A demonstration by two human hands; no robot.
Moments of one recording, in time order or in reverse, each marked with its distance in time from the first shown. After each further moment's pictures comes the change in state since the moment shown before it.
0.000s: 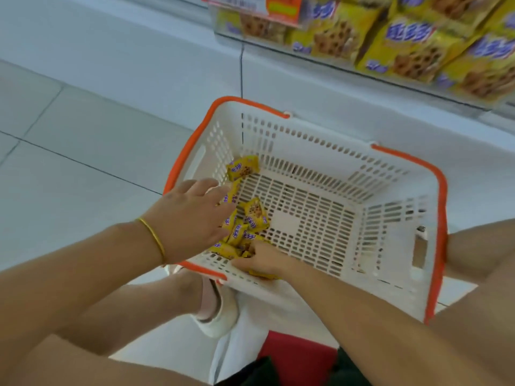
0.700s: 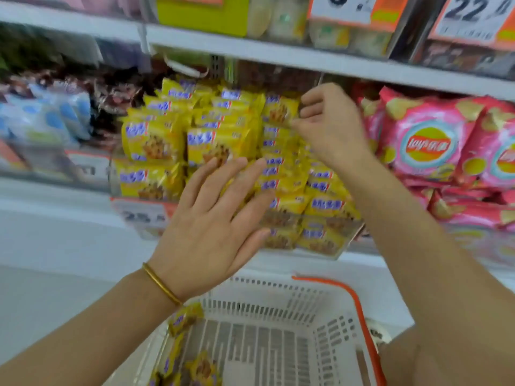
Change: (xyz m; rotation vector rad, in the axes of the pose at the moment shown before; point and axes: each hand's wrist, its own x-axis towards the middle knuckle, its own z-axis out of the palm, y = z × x) left_hand 0.115 0.004 -0.198 0.150 1.064 0.094; right_hand -0.277 -0.169 -0.335 0.044 1.504 -0.575
